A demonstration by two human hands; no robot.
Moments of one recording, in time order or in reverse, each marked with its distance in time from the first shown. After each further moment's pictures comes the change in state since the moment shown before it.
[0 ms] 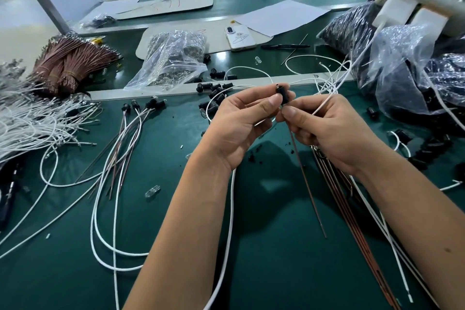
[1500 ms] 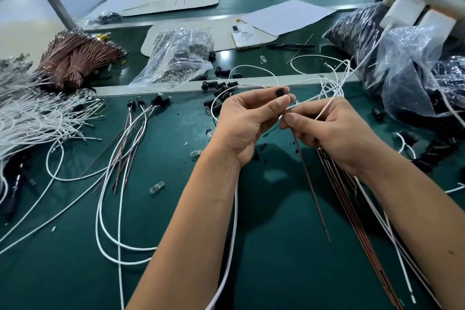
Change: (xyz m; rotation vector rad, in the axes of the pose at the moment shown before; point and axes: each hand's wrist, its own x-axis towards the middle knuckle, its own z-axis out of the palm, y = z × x) left_hand 0.004 -0.005 0.005 -0.108 0.143 0.032; right_hand 0.000 0.000 0.000 -0.117 -0.002 0.035
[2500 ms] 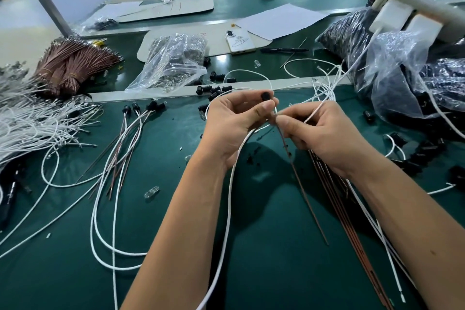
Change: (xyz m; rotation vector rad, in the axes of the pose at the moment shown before) left_hand 0.000 0.002 -0.008 0.136 0.036 0.103; right_hand -0.003 0.000 0.000 -0.045 0.049 -0.035
